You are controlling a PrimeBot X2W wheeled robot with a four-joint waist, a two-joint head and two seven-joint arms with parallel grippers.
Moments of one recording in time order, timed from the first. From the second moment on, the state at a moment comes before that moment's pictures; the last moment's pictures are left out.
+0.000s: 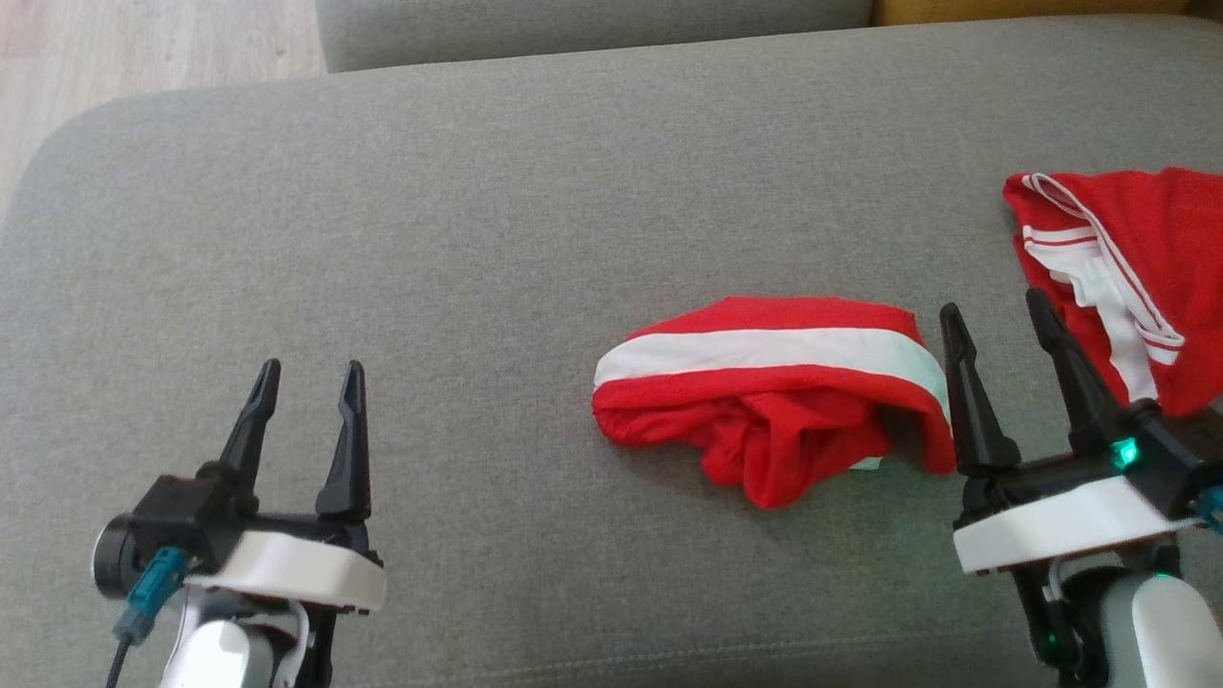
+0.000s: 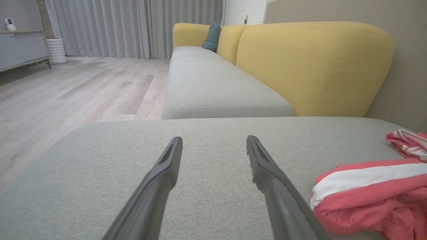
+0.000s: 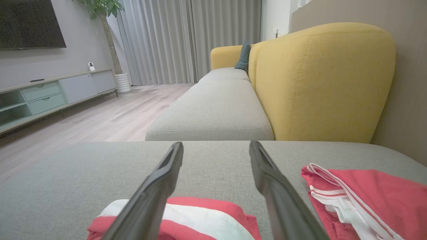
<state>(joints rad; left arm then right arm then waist) 0.00 0.20 -0.22 0.00 -0.27 0.09 -0.23 0.01 -0.08 0.05 -0.17 0.16 0.13 0.03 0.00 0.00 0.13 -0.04</state>
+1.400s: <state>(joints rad) -0.44 0.11 -0.50 0.38 -0.51 -0.12 0.19 -0.02 -0.06 0.08 -0.16 0.18 0.13 0.03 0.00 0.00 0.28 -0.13</state>
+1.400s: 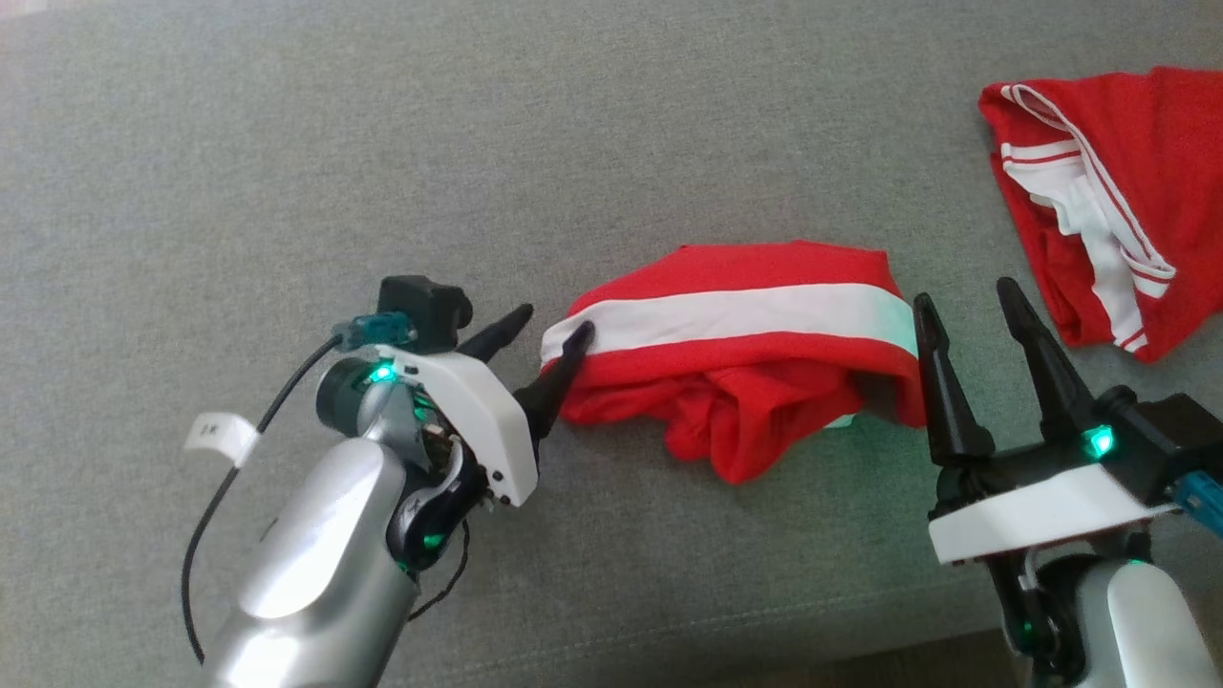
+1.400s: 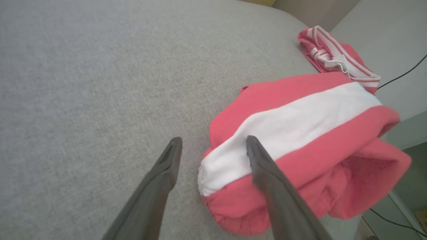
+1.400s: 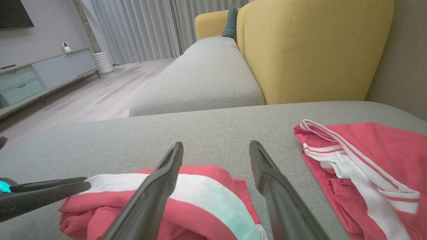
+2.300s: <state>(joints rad) -0.46 0.14 -0.58 0.40 -0.56 -0.12 0.19 0.00 -0.11 0.07 0.04 0.17 0.13 0.09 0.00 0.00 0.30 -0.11</state>
